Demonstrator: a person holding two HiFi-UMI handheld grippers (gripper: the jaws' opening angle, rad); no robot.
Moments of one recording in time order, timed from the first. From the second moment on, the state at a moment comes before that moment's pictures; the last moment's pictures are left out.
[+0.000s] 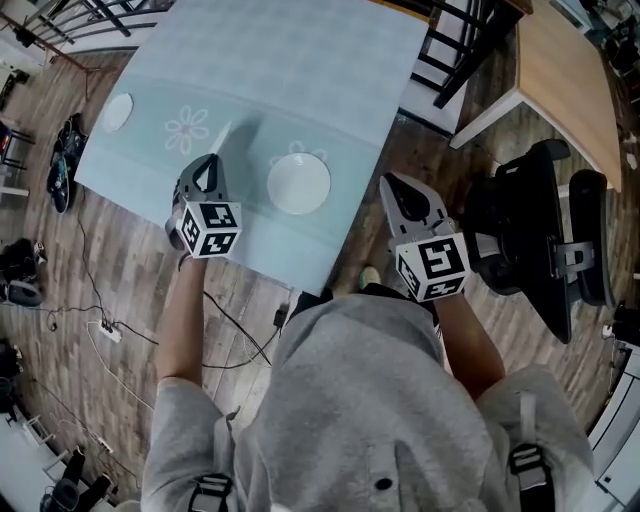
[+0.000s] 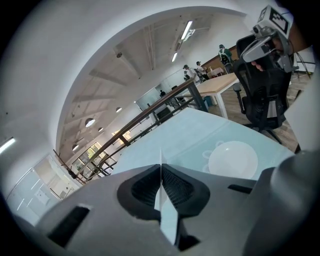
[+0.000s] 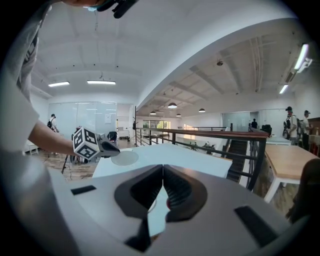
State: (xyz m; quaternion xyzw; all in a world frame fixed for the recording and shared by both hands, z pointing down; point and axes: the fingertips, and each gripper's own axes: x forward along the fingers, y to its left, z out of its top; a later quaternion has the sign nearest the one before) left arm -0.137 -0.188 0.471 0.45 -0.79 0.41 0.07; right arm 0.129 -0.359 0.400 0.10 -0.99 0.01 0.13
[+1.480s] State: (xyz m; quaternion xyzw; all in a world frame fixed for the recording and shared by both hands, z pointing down) left arm 0.048 -0.278 0.584 0.48 -0.73 0.48 0.14; right arm 0.272 -0.421 0.434 0.07 -0.99 0.06 0.12
